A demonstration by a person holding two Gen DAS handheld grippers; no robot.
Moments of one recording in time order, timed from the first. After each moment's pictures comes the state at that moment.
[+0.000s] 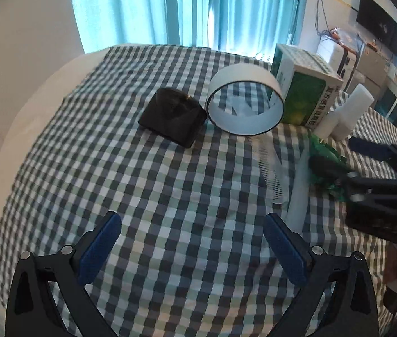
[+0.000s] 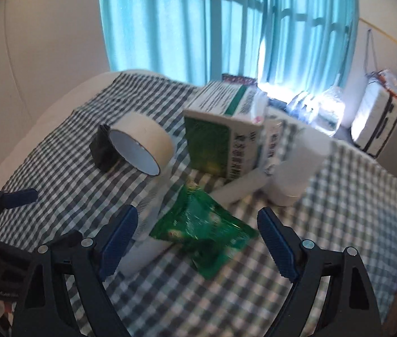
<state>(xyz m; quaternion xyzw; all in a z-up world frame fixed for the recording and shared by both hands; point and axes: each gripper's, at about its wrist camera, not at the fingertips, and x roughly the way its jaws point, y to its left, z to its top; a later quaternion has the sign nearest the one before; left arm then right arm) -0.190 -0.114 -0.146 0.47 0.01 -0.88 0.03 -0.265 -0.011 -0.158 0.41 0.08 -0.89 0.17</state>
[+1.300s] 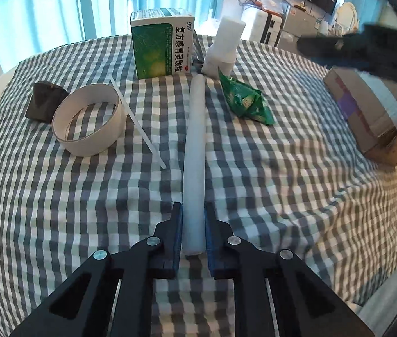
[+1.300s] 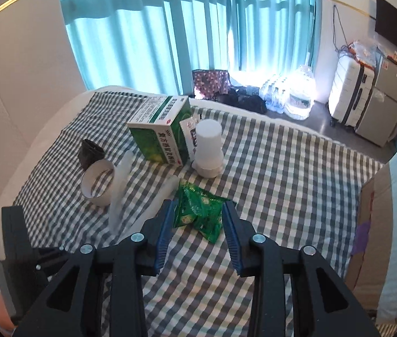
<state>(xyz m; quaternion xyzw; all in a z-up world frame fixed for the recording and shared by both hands) -0.129 -0.013 -0.159 0.49 -0.02 -0.86 -0.15 -0.209 0.090 -0.089 0.42 0.00 -0.90 0.12</state>
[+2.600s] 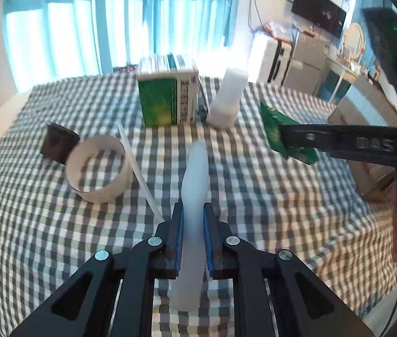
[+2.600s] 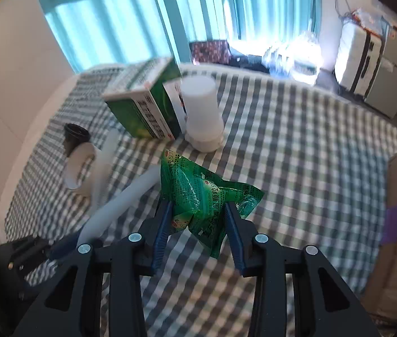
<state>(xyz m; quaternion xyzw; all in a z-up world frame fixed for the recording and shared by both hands) -0.147 -0.017 -0.114 0.42 -0.01 -0.90 -0.11 -0.228 0.103 -0.109 0.47 -0.02 -0.87 0.13</state>
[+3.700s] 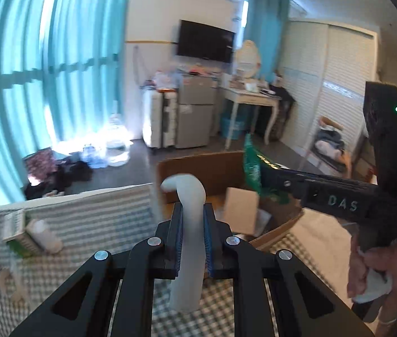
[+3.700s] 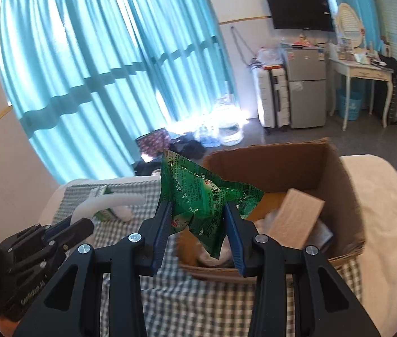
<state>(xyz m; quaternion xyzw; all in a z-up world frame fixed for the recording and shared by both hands) -0.082 0.274 0.075 0.30 -0.05 -0.89 -0.35 -0.062 0.349 0.060 0.31 -0.15 -0.94 -0.03</state>
